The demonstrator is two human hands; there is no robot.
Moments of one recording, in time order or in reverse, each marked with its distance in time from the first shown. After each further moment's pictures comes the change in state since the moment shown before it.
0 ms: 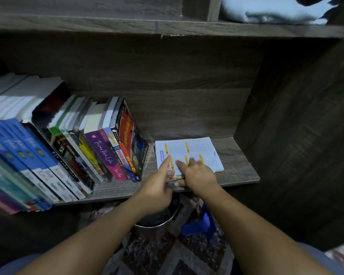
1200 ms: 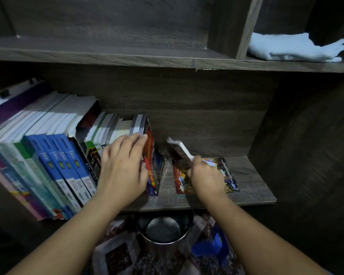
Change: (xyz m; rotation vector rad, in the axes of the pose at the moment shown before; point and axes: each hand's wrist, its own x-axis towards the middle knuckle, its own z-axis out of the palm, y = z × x) left_hand -0.044 0.001 -0.117 0.728 0.718 0.159; right_hand -0.018 -0.047 -0.068 0.163 0.431 0.140
